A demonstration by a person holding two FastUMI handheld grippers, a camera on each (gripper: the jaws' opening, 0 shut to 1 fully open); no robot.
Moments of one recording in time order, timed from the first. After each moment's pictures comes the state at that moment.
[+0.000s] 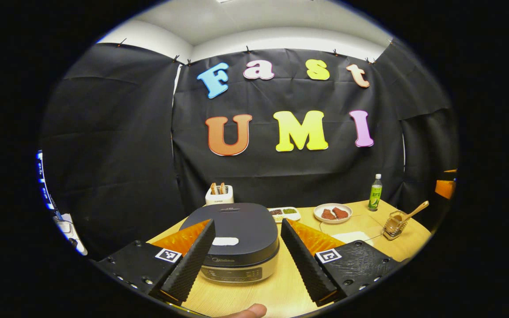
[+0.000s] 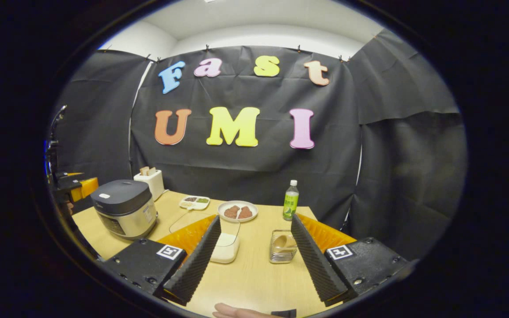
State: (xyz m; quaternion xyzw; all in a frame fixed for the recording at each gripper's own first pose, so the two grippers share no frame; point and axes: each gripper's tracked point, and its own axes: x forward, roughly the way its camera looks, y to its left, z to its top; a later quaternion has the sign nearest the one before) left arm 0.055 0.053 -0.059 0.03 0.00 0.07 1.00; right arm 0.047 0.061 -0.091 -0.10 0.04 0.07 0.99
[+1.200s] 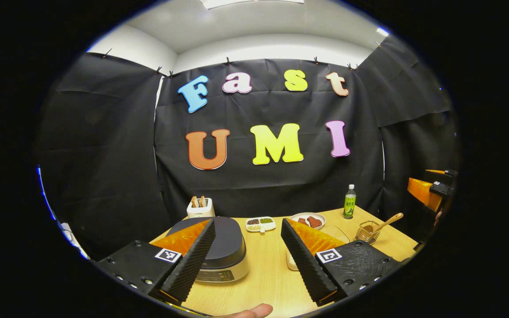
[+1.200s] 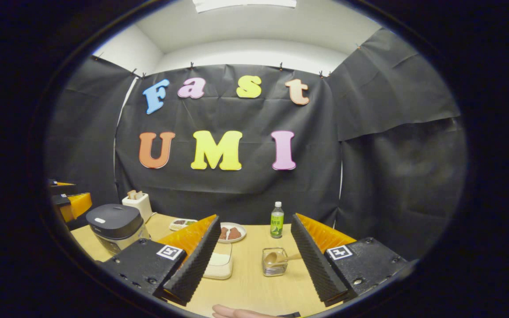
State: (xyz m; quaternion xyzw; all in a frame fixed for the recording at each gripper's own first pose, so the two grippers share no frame) left arm 0.026 -0.006 -0.016 0.06 -0.02 0.03 1.00; right arm 0.029 0.064 -0.041 -0.06 -0.03 0.02 1.00
